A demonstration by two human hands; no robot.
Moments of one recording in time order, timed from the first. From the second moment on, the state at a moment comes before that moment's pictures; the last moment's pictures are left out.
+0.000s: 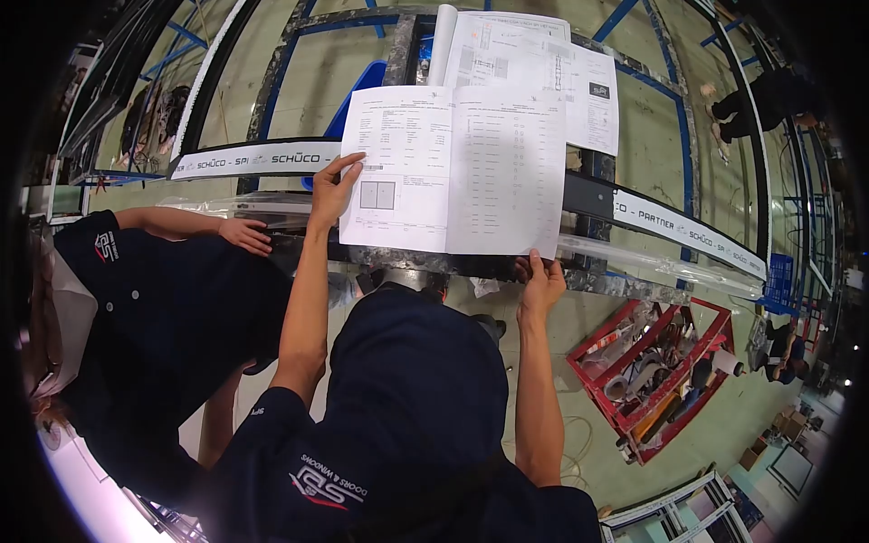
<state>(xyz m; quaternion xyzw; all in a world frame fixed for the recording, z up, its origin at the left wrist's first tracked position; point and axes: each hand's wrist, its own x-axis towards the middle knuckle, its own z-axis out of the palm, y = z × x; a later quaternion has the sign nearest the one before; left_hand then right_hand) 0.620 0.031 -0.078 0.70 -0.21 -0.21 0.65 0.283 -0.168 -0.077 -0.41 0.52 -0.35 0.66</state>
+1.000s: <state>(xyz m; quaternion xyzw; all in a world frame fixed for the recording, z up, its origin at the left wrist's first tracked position) 0.626 0.031 -0.088 0.66 -0.12 -0.25 0.70 0.427 -0.109 -0.010 -0.90 0.12 -0.15 0.39</state>
